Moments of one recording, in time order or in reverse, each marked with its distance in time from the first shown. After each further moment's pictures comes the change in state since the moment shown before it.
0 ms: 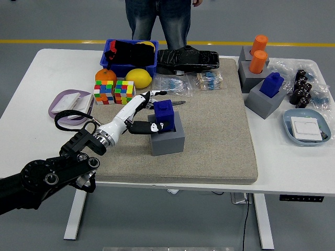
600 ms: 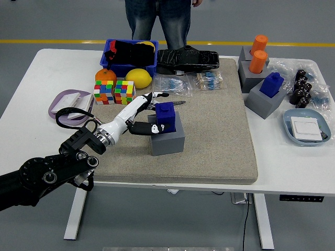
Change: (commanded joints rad) left arm -0.031 0.017 0.031 -0.010 0.004 -0.029 0.021; right arm 0.002 -0.002 0.006 0.000 -0.004 0.000 0.003
